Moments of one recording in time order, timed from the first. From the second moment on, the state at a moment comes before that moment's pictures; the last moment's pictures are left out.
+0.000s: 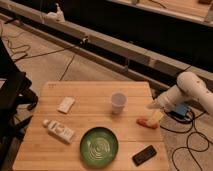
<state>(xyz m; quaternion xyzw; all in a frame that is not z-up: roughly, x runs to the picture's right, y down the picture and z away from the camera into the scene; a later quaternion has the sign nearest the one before) 0.249 0.155 0.767 -0.42 -0.20 0.30 0.83</state>
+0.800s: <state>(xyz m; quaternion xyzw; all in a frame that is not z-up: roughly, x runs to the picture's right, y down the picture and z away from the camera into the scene) 0.248 0.164 0.777 -0.40 -0.28 0.31 0.82</state>
